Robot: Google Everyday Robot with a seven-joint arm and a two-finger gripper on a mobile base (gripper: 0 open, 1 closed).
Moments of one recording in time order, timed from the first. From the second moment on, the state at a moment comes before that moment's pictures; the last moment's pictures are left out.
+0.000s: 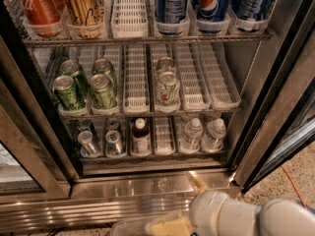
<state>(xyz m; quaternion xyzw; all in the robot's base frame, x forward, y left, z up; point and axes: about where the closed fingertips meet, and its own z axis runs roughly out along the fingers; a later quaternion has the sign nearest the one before) 0.371 -0.044 0.704 -0.35 0.79 0.25 0.43</state>
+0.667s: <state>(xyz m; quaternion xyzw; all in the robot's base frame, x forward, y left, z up) 0.377 0.068 0.628 -0.37 0.76 0.32 0.44</state>
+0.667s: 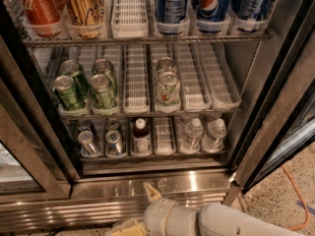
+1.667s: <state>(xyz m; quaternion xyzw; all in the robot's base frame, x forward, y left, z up) 0.389 0.082 0.595 -0.34 0.77 0.33 0.43</state>
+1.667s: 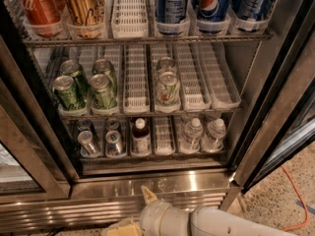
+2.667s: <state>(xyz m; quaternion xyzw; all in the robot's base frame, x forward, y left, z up) 0.434 0.134 0.553 -0.30 0.73 0.35 0.50</state>
